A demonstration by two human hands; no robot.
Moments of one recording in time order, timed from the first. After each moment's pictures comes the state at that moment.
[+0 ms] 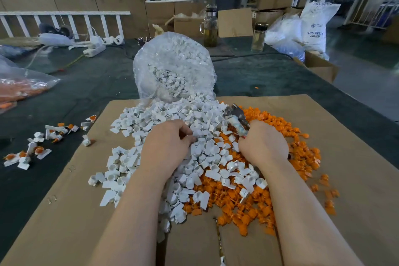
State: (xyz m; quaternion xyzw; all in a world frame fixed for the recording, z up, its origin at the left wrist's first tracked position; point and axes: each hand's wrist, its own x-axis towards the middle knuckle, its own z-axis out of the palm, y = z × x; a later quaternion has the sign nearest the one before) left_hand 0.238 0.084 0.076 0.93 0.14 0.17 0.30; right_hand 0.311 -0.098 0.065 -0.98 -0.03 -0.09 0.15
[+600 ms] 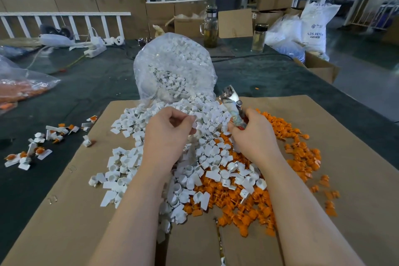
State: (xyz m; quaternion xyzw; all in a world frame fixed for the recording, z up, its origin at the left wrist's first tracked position) left_hand 0.234 0.075 0.090 0.78 0.17 0.25 0.54; right_hand 0.314 -0.088 0.069 -0.91 -0.14 -0.12 0.37
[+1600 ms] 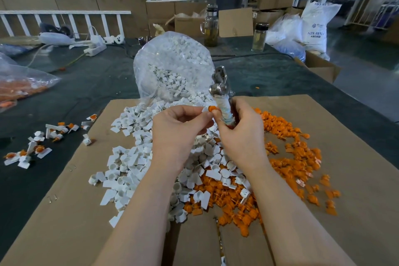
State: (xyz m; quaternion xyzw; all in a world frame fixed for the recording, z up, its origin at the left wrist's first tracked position) left_hand 0.230 0.053 0.100 0.65 0.12 0.25 0.71; right_hand 0.283 -0.064 0.081 -0.78 -0.25 -0.24 0.53
